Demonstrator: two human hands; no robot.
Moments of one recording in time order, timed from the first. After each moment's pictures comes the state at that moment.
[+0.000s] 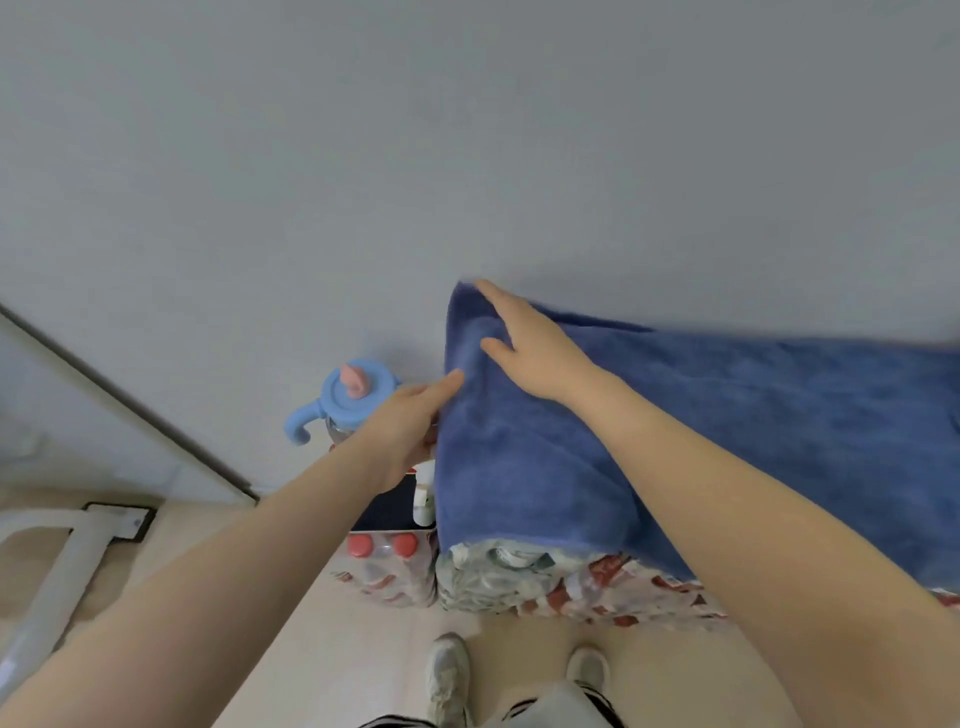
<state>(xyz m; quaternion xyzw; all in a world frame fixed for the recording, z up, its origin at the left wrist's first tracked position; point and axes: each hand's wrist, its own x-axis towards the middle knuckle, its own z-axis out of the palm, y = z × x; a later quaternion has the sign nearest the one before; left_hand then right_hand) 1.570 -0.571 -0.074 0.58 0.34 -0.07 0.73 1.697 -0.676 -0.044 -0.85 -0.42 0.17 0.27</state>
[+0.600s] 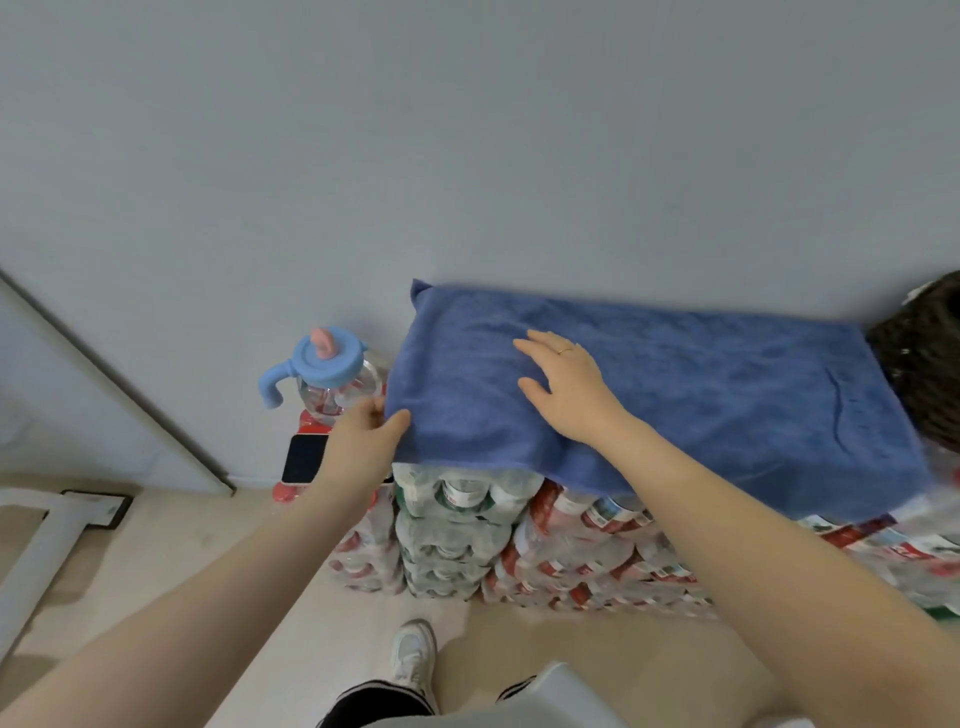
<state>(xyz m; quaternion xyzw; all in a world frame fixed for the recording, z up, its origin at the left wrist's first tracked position) 1.494 -0.658 -0.068 0.72 0.39 0.12 0.56 1.654 -0.804 -0.056 -0.89 -0.38 0.13 0.19</state>
